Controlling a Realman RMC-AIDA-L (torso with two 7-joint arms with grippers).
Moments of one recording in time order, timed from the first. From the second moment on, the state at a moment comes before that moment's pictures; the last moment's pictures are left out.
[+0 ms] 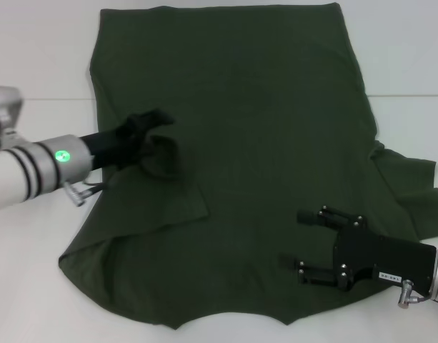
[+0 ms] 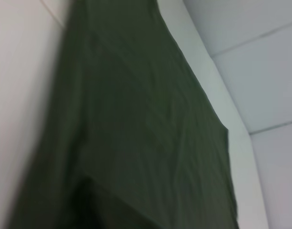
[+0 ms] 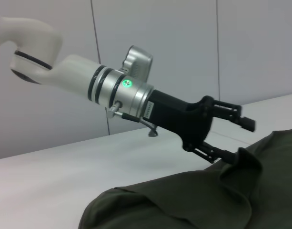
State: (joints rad) left arm -0.75 -2.14 0.50 0.46 2.05 0.91 -2.44; right arm 0.50 2.10 -0.67 -0.36 -1.90 -1.48 0.90
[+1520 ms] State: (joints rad) left arm -0.31 -2.16 0.43 0.75 1.99 1.79 -1.20; right arm 0.70 1.96 -0.56 -1.15 -2.76 -1.60 2.67
